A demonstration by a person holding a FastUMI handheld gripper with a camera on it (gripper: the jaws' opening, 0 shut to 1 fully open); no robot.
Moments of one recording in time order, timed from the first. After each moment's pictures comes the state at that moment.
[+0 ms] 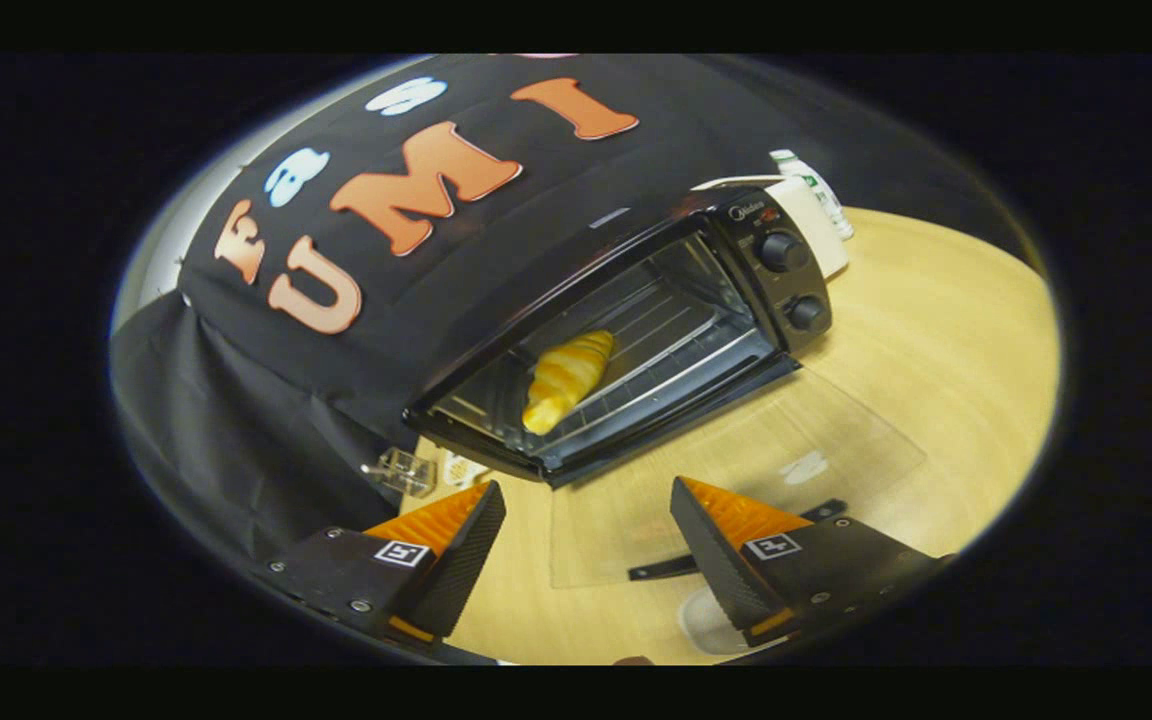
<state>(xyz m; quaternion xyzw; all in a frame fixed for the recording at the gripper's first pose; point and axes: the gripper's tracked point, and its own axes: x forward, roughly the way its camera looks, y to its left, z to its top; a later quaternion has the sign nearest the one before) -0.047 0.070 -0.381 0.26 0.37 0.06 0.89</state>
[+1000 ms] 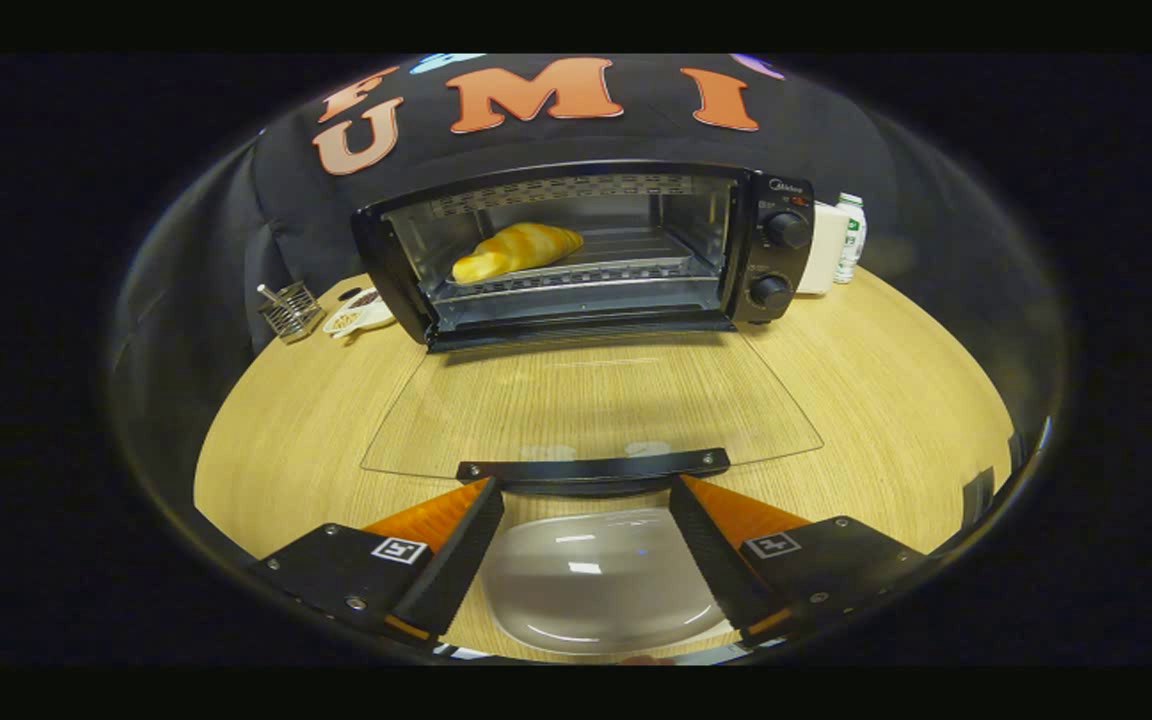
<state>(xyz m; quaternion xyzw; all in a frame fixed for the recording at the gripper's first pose) -0.112 0.028 -0.451 0.00 0.45 0.06 0.89</state>
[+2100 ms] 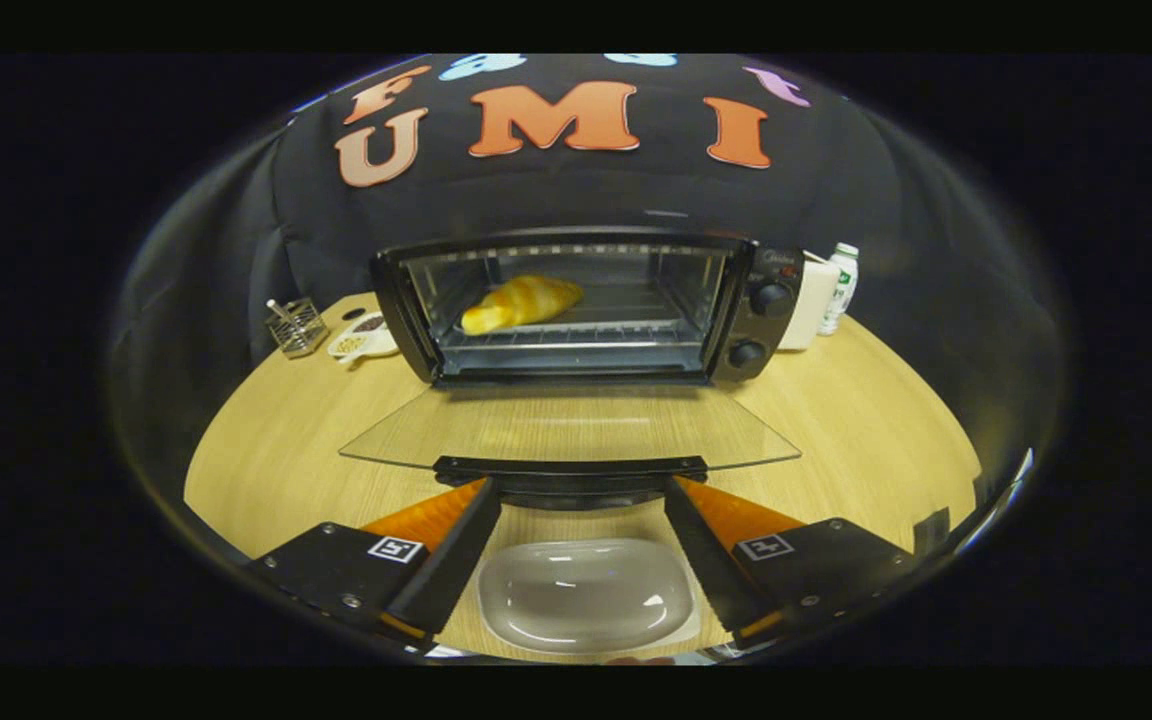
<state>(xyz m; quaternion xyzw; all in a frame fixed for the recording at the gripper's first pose) -0.081 0.018 -0.389 -0.03 0.38 0.06 0.92</state>
